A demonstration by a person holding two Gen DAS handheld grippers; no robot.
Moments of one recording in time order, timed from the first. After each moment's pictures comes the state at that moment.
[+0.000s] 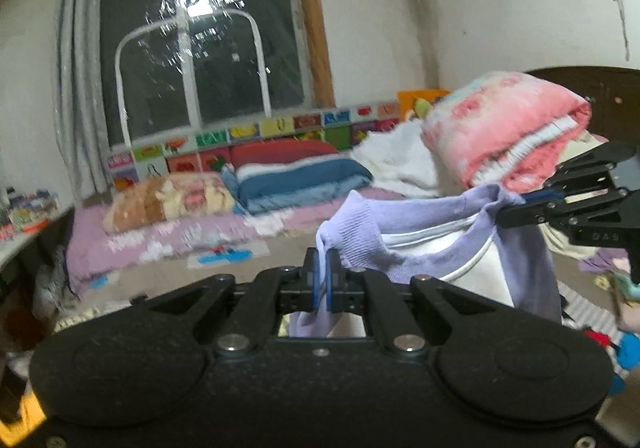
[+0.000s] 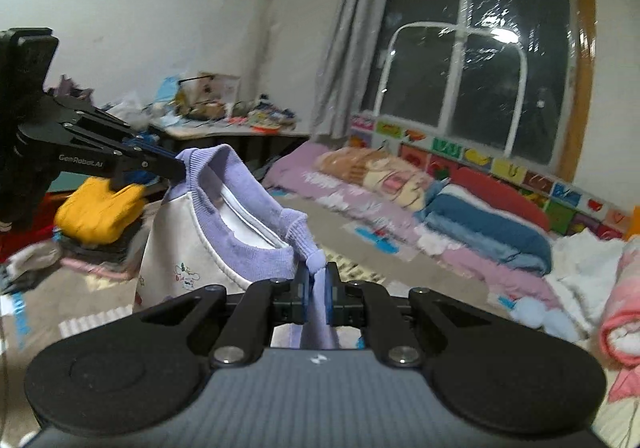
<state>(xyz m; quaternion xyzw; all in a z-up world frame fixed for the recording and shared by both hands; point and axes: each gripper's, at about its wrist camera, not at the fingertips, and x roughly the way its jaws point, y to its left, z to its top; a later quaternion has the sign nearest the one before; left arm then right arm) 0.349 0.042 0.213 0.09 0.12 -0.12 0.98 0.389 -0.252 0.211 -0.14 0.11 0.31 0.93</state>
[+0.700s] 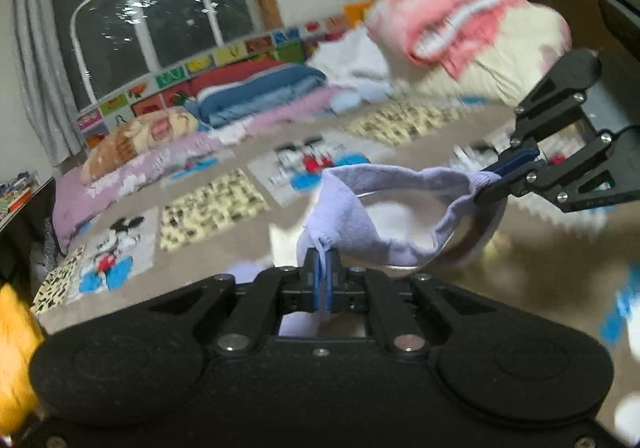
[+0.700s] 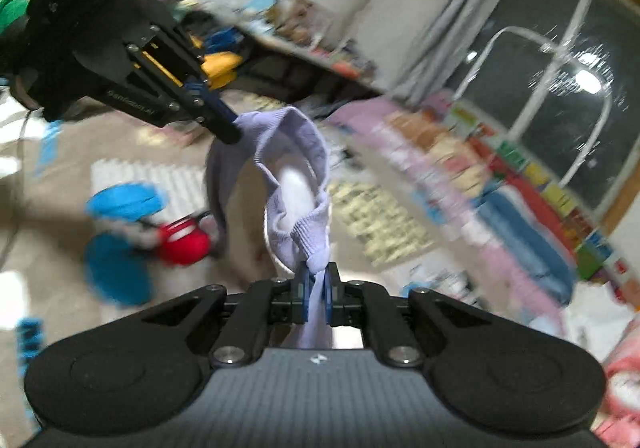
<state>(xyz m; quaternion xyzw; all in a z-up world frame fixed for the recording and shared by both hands) 0.223 0.033 0.025 0.19 0.21 -0.16 0.94 0.273 -0.194 0.033 -0.31 0.15 0.38 0.86</state>
